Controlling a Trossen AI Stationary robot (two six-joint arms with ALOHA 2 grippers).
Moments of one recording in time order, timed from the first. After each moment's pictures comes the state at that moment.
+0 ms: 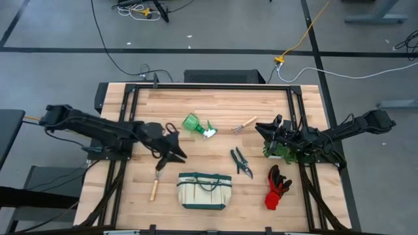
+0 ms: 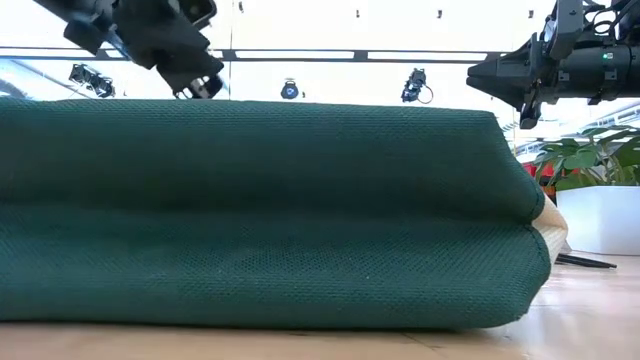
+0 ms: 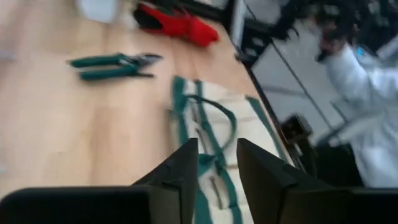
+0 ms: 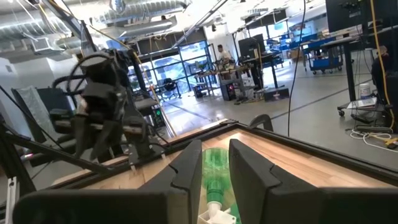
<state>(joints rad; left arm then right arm) -0.11 1.12 0.58 0.09 0.29 -0.26 0.19 0.73 0.02 0.90 0.53 0.17</state>
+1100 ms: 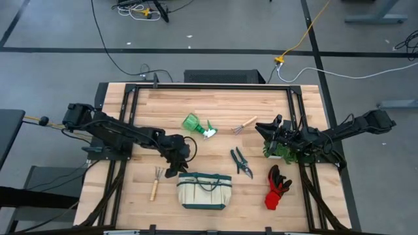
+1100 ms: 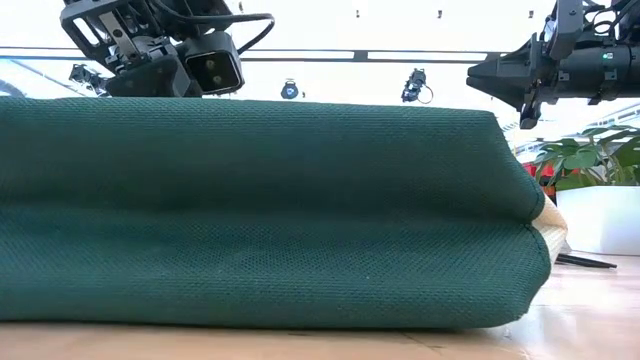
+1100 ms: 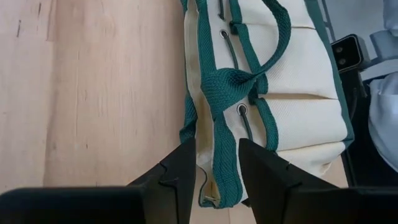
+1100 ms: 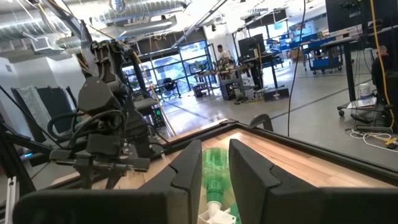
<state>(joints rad) -0.14 1.43 0.68 -0.07 0.34 -0.30 0.19 0.73 0.02 0.89 0.53 0.17</state>
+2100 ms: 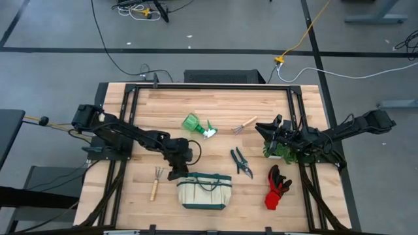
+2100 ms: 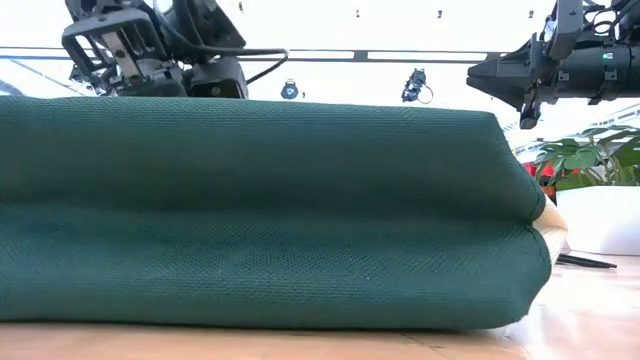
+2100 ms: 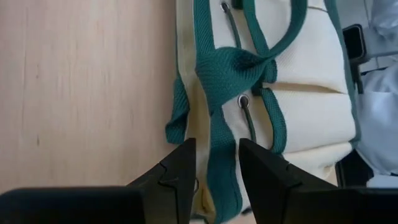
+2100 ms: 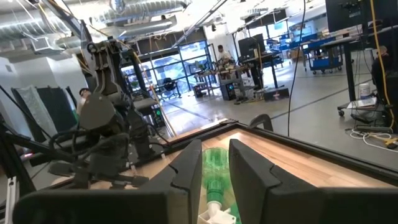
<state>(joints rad) -0.14 1.57 0.68 0.03 0.44 -0.38 0.19 0.73 0.02 0.90 0.53 0.17</state>
